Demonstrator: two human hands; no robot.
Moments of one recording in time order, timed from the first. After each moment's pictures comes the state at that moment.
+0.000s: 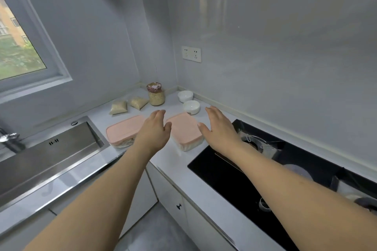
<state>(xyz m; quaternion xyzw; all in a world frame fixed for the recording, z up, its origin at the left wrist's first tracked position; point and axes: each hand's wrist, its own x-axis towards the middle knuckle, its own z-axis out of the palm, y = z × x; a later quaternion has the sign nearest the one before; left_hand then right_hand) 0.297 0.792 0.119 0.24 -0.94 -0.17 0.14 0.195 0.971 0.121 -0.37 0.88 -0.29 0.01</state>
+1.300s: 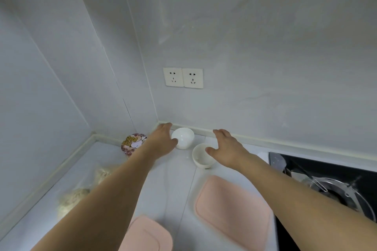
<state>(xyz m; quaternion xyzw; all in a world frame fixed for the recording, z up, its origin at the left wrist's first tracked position) -0.079 0.428 0.074 0.04 -0.97 -0.21 -0.05 -0.062 0.648 0.073 -0.10 0.96 -0.24 0.12</state>
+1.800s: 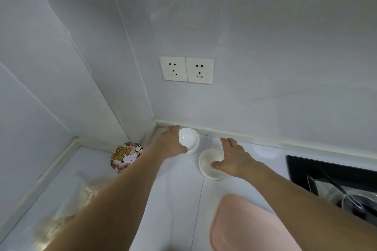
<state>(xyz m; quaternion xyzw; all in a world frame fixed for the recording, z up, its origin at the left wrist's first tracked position) -0.193 0.407 0.007 0.01 -0.97 -0.18 -0.17 -0.151 0.620 0.003 -0.02 0.96 -0.18 0.23</state>
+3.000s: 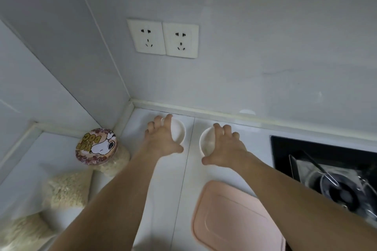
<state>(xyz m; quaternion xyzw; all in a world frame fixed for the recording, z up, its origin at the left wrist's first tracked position) -0.194 0.439 -0.057 0.03 -0.97 -0.17 -0.15 -0.161 0.636 -0.031 0.03 0.97 -0.11 0.23</state>
